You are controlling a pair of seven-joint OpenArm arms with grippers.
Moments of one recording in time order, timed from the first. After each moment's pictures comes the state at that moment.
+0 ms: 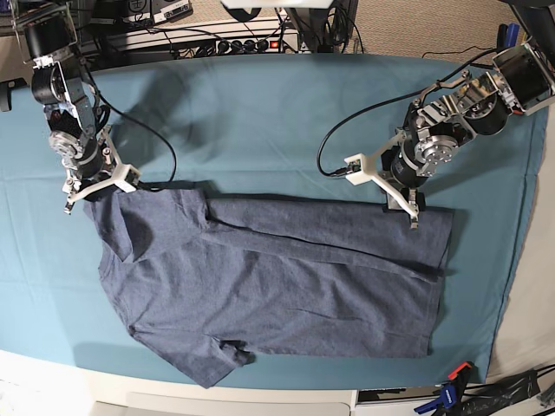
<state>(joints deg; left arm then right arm) -18.7 -40.2 61.4 94.4 17.0 -8.7 38.9 -3.2 41.9 -12.0 84.6 -34.1 26.4 -25.5</state>
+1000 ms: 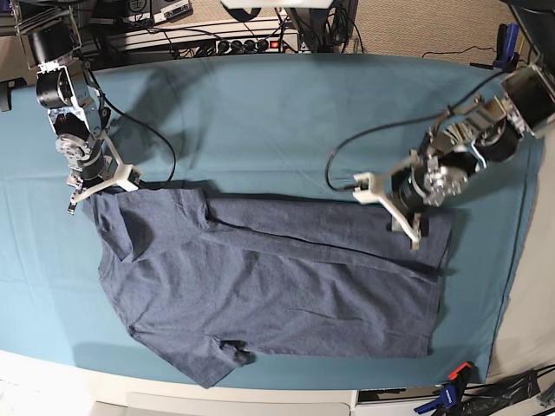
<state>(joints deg) -26.6 -41.2 61.6 89.4 16.6 -17.6 32.4 -1.5 41.1 -13.8 82.0 -38.0 24.5 -27.5</state>
